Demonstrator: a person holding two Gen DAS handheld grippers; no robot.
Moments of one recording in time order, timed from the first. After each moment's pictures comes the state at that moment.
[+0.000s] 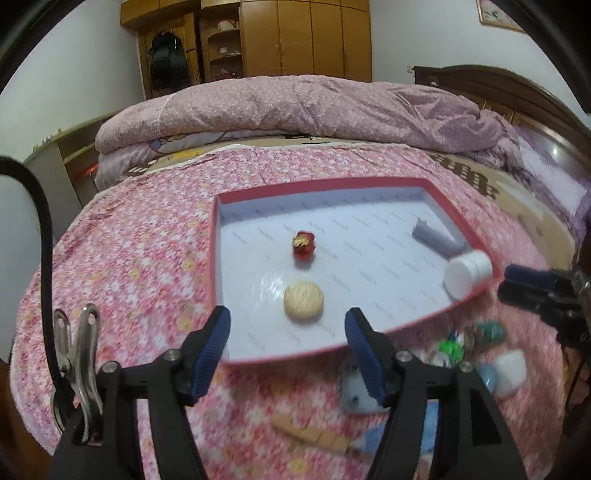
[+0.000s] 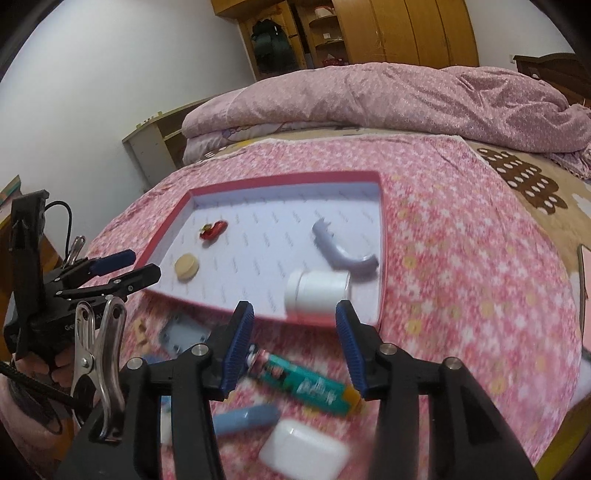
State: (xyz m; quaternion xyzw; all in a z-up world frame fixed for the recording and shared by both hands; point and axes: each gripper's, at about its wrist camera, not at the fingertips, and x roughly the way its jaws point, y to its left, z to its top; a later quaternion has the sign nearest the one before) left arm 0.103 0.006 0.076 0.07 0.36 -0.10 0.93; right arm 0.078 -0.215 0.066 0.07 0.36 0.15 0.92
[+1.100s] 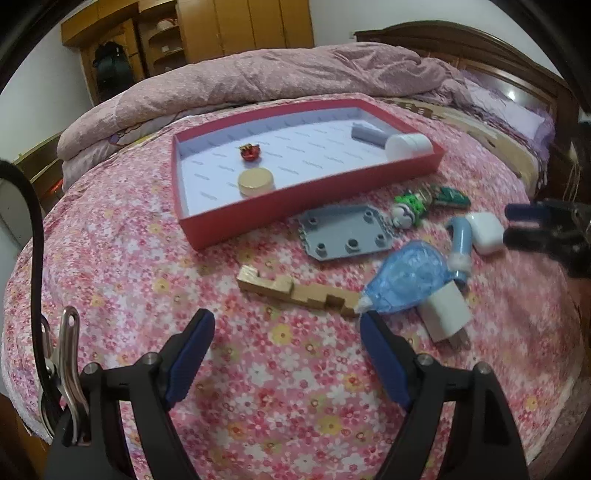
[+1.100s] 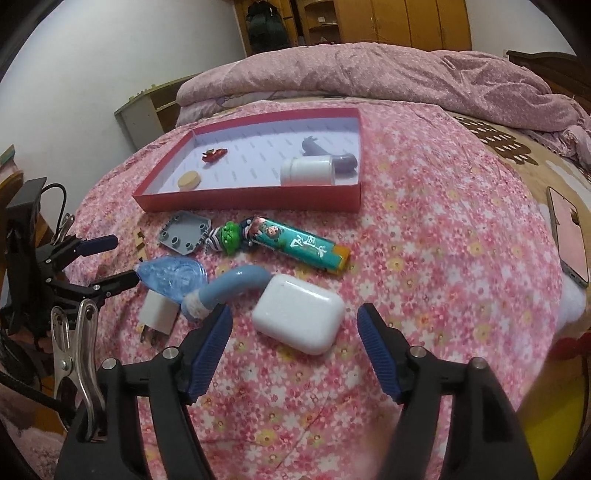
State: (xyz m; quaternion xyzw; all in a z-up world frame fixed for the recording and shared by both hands) left arm 0.034 0.014 0.026 0.15 0.38 -0.18 0.89; right arm -0.005 -0.217 0.030 0.04 0.40 0.12 0.91
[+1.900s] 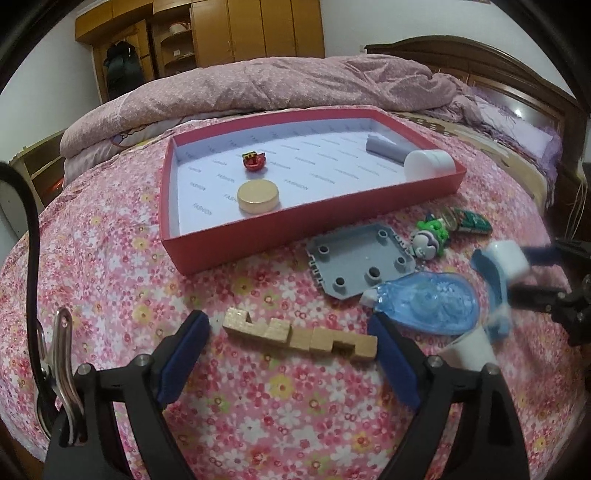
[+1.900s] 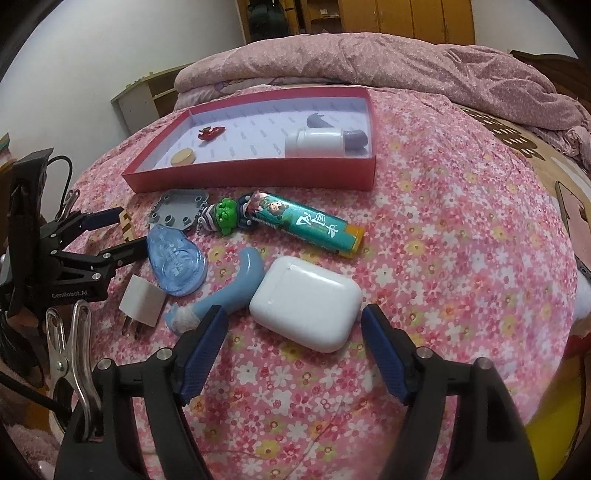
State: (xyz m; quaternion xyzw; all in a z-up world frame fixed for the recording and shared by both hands) left arm 0.063 0.007 0.015 0.12 0.36 -0.17 0.91; right arm 0.004 -0.204 0.009 0.03 0.41 0.11 0.90
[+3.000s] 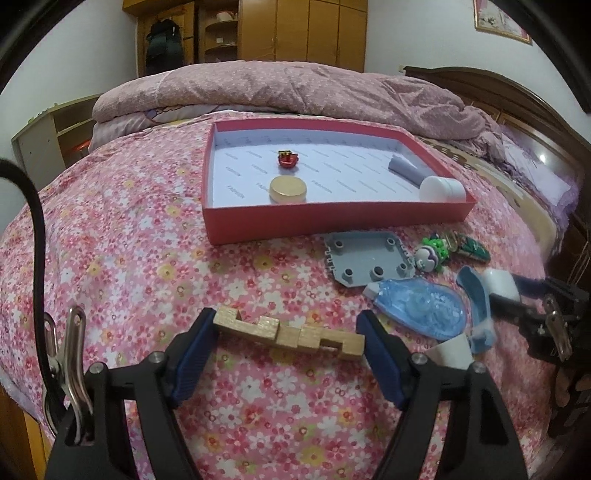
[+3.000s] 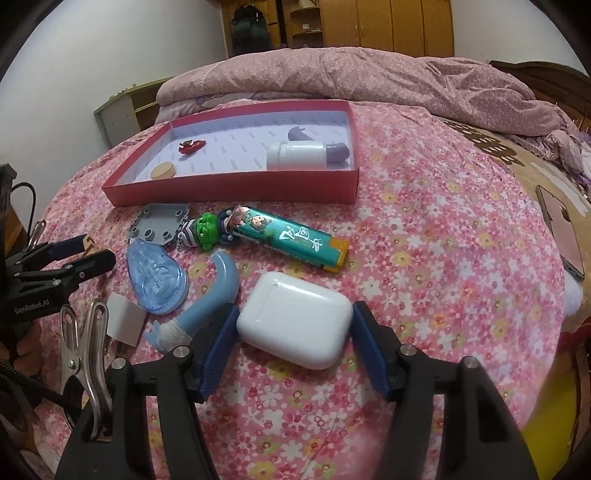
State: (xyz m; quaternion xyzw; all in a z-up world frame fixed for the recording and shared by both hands) left arm 0.044 0.026 0.023 0.03 0.37 -0.13 0.92; right arm 0.004 -0.201 0.006 0.02 0.39 0.07 0.92
